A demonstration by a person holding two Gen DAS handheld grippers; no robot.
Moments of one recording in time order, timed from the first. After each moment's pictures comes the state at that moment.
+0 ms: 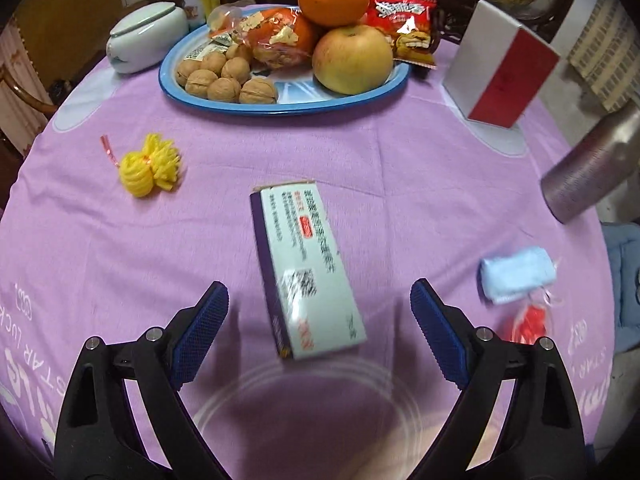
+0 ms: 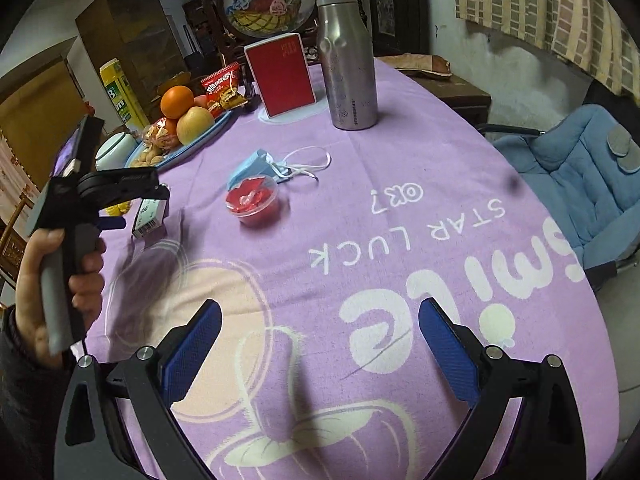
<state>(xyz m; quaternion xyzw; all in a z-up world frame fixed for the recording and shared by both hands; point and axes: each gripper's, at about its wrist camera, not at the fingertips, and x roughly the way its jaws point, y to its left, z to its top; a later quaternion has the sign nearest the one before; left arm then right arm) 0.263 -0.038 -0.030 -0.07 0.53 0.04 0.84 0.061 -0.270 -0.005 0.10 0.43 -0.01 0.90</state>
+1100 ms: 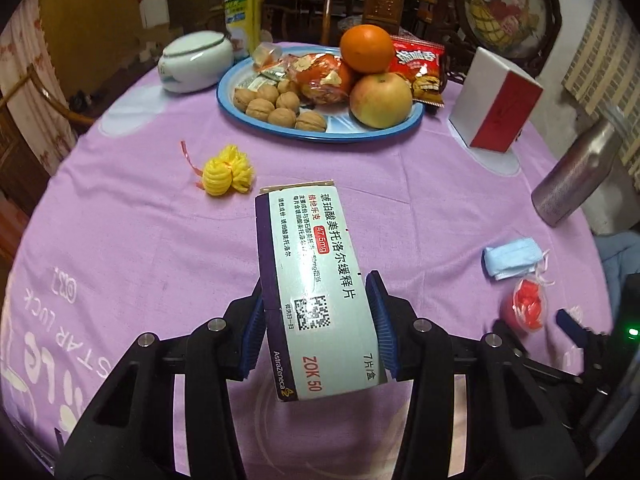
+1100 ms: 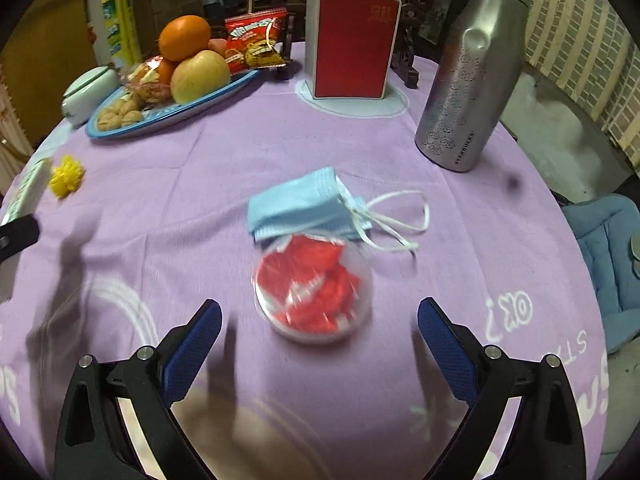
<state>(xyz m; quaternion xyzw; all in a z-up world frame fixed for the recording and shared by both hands) 0.202 0.001 0.006 -0.08 0.47 0.06 0.88 0.207 -0.175 -0.046 -0.04 0.47 -0.02 0.88</state>
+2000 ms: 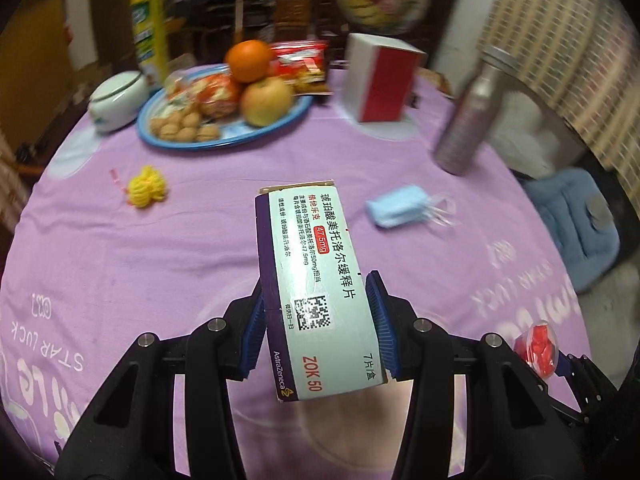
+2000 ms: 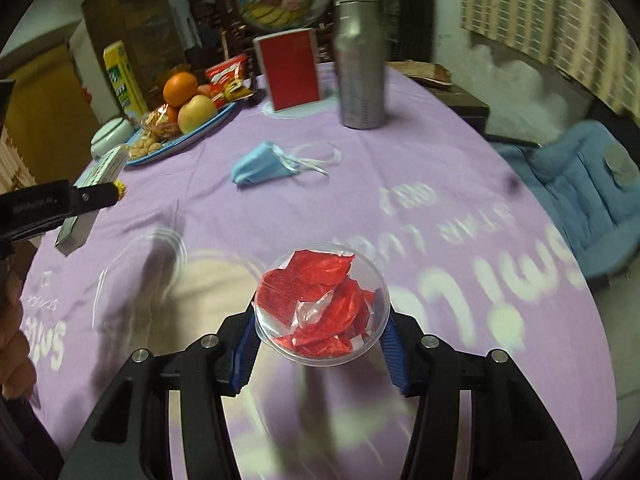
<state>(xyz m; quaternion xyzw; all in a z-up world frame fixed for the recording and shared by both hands) 0.147 -0.078 0.034 -0.02 0.45 -0.09 0.89 0.047 -0.253 -0.007 0.07 0.43 -0.02 0.90</state>
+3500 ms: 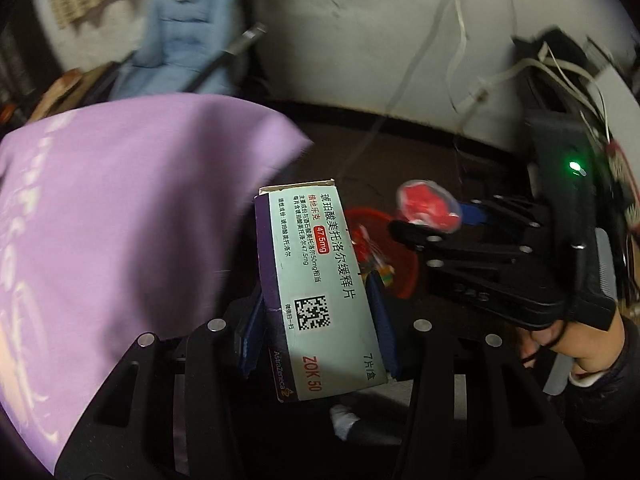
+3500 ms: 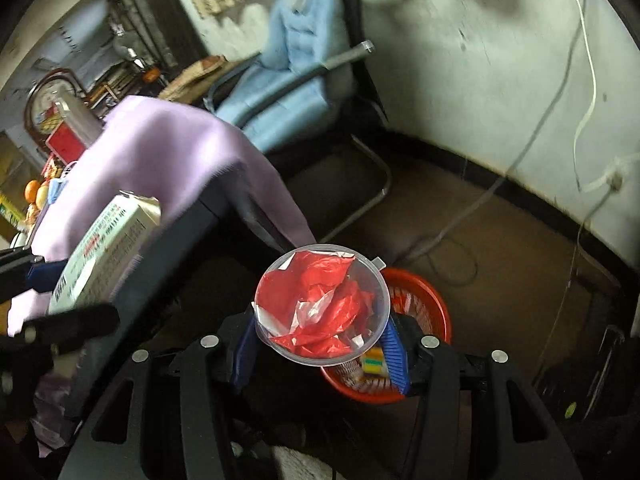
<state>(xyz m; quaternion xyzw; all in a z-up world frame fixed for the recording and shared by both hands) -0.210 -0.433 -0.092 0.34 0.45 -0.52 0.65 -0.349 -0.496 -0.155 0.29 0.40 -0.27 0.83</state>
